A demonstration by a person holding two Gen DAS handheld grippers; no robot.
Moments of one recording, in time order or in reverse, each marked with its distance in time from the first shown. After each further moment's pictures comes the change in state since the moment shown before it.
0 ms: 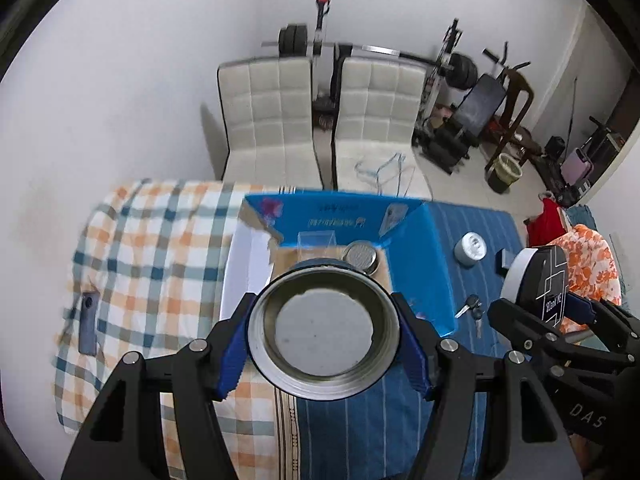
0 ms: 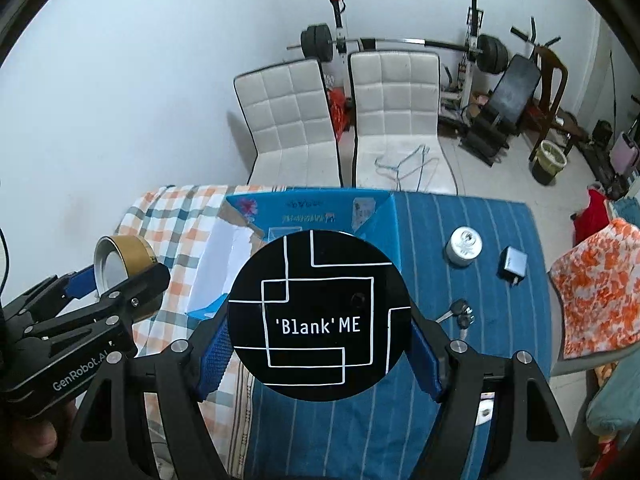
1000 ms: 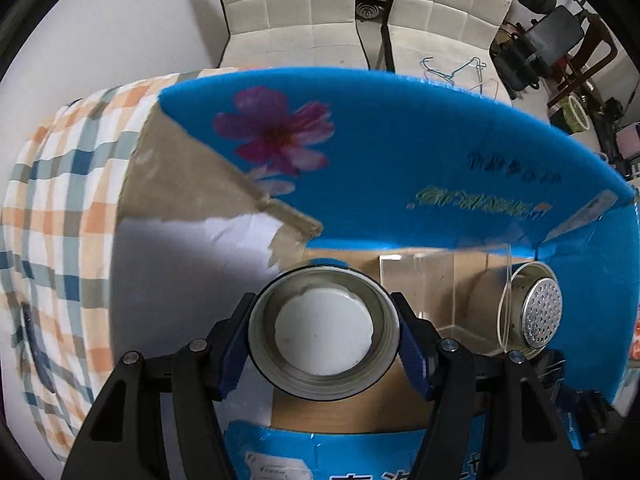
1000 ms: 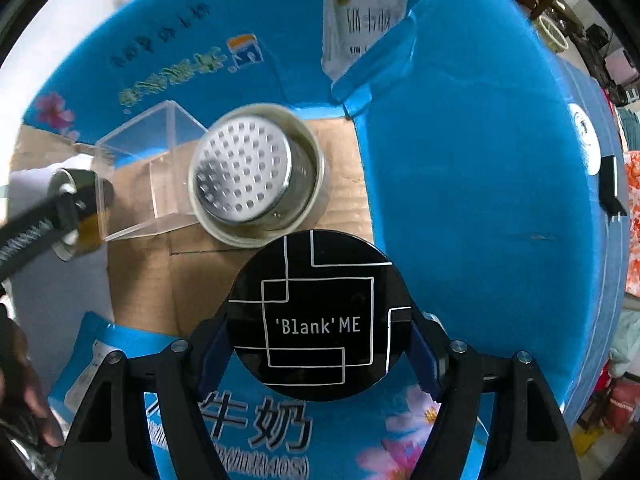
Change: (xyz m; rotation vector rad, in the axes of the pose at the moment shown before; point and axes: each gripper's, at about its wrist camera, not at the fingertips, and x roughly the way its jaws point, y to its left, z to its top) left arm 0.302 0.059 0.051 -0.047 0.385 0.065; right arm 0.364 -0.046 -0.012 0.169 0.532 -0.151
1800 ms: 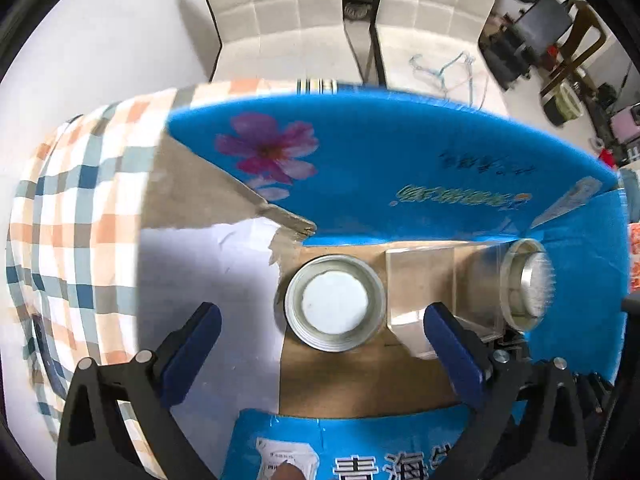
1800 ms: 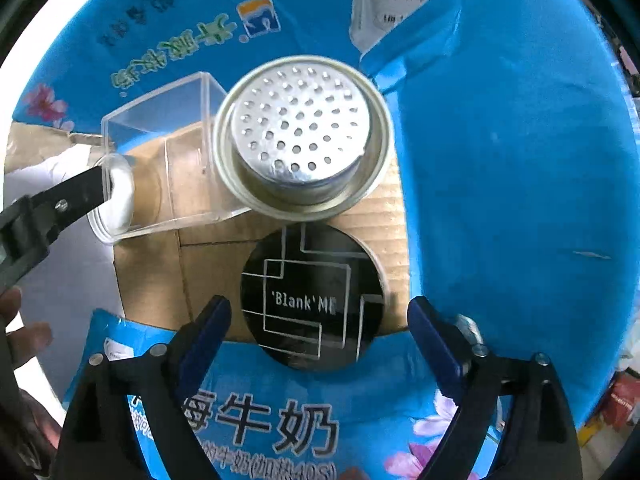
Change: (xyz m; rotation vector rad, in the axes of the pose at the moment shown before) left arm -0.028 -0.001 -0.011 0.041 -0.017 0.002; right arm 0.014 0.002 0.015 -0.009 0.084 0.026
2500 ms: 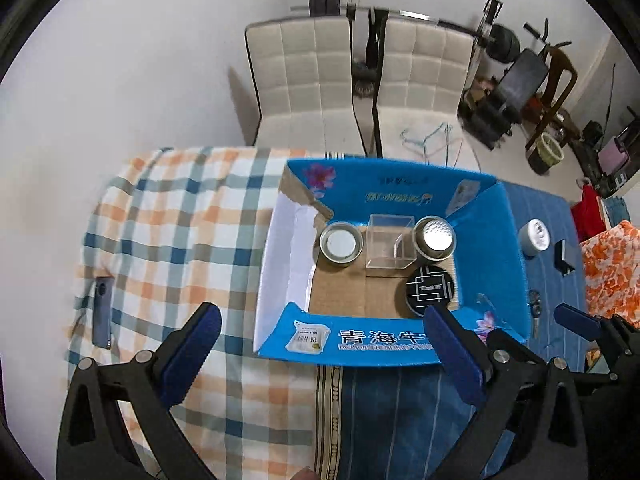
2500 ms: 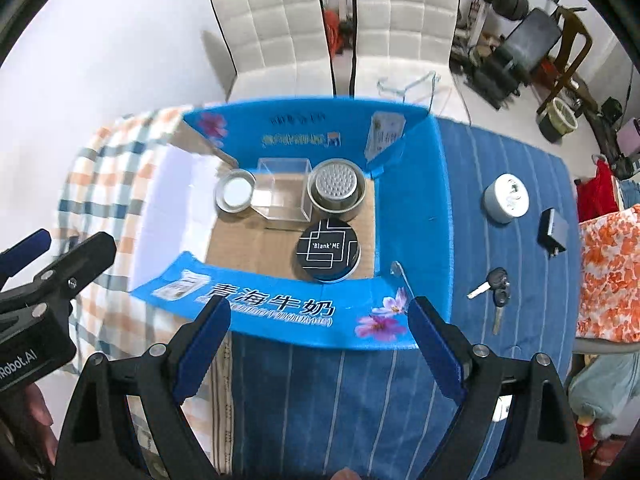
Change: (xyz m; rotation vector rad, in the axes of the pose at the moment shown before) left arm -0.188 -0.003 -0.122 -0.025 -0.289 0.052; right arm -0.192 0.007 -0.142 -0.190 -0.372 0.011
